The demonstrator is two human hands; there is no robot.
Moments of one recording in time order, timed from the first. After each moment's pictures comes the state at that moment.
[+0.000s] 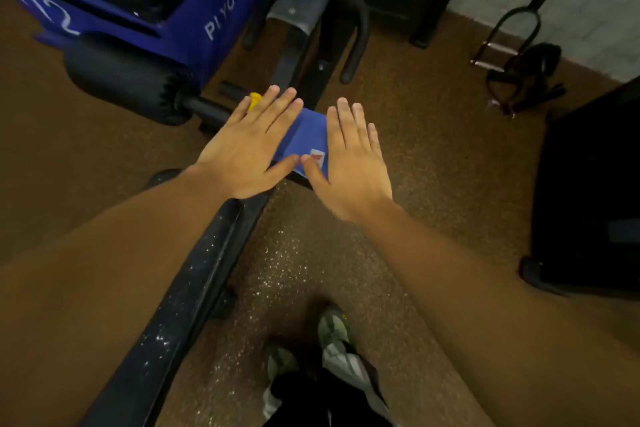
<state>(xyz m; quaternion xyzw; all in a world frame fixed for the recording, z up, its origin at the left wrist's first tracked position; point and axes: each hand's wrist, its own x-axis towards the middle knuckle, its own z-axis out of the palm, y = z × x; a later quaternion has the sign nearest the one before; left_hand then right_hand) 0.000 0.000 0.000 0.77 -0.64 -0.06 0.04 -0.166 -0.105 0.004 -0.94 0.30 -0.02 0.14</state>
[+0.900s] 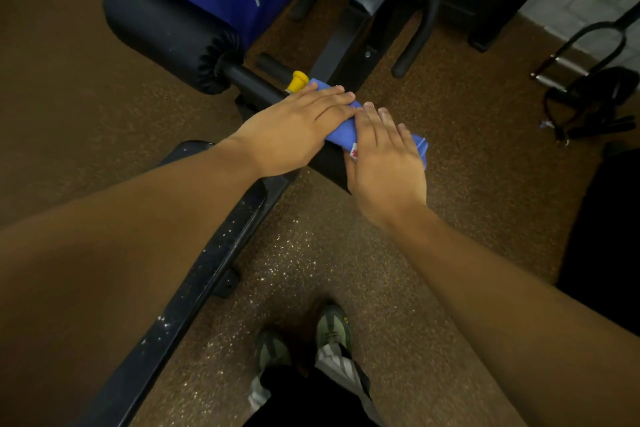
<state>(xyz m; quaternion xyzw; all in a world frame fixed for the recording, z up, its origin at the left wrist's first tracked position) 0.019 -0.008 -0.018 0.71 -0.70 -0.06 0.11 -0.135 -0.102 -0.019 -0.96 0.24 -0.06 0.09</state>
